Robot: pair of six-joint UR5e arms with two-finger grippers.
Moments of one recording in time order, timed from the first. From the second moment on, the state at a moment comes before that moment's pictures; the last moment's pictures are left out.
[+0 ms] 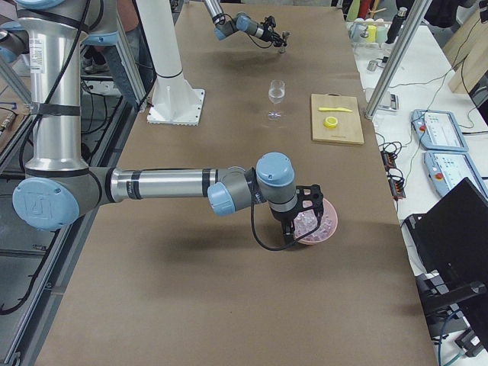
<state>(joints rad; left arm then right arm) -0.53 -1.54 -1.49 -2.60 -0.87 -1.26 1.52 -1.63 1.69 -1.23 2.31 0.27</state>
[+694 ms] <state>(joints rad) -0.54 -1.54 -1.49 -2.61 -0.88 -1.26 1.52 -1.62 1.69 -1.23 2.31 0.27</state>
